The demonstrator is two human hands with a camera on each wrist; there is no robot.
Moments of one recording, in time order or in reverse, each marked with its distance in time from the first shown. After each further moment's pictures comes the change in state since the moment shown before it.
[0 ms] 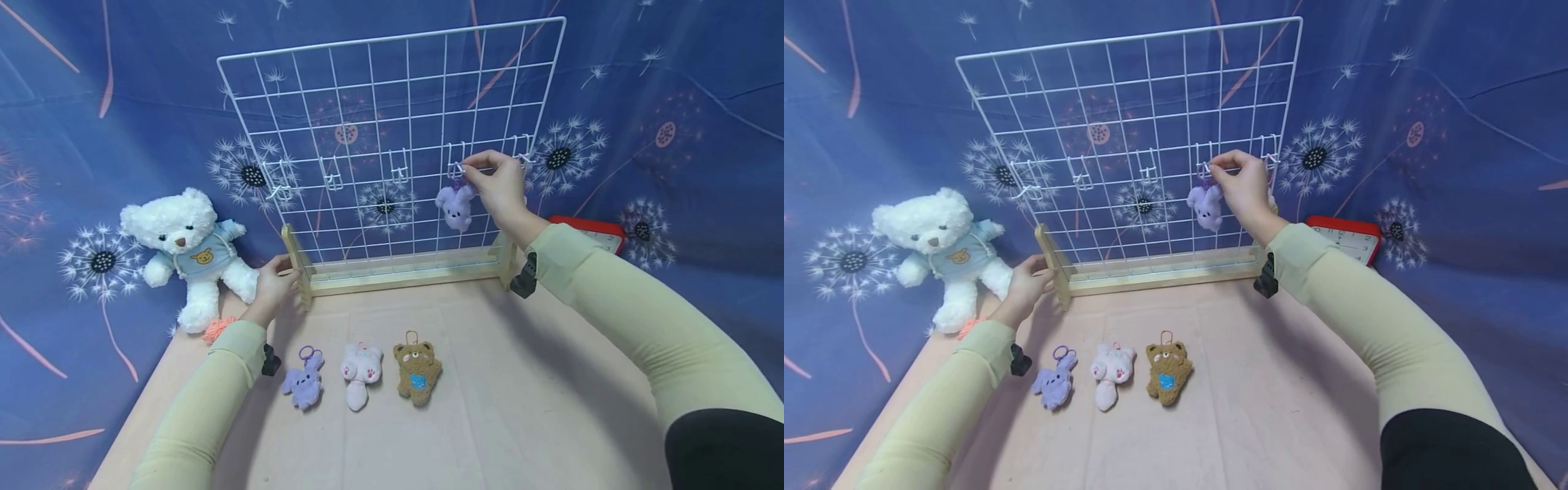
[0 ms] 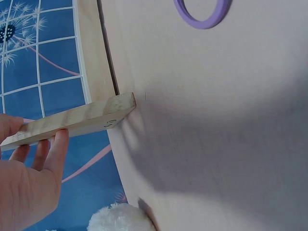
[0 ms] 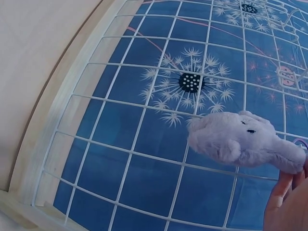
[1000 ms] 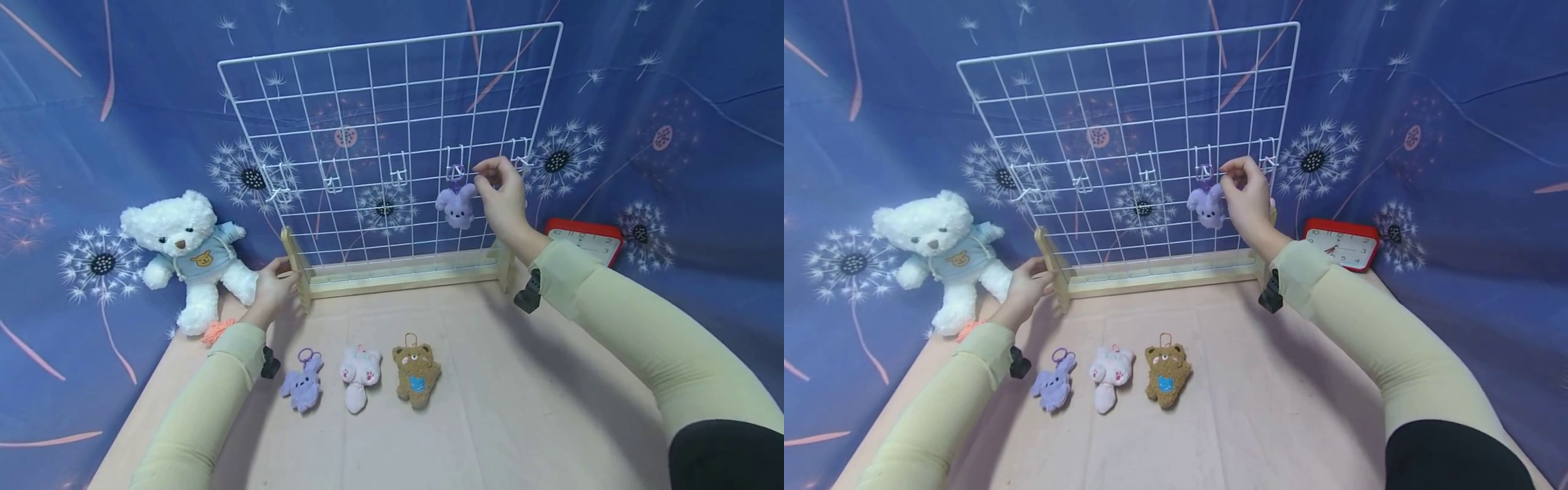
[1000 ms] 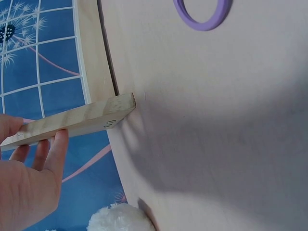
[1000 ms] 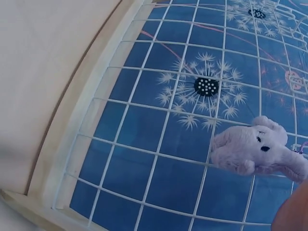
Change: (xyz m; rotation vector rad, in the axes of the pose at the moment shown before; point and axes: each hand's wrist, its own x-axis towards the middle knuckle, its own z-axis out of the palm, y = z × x) left_hand 0.000 -0.002 0.000 -0.013 0.006 0.005; right_hand -0.017 0.017 -0.006 0.049 0.018 -0.140
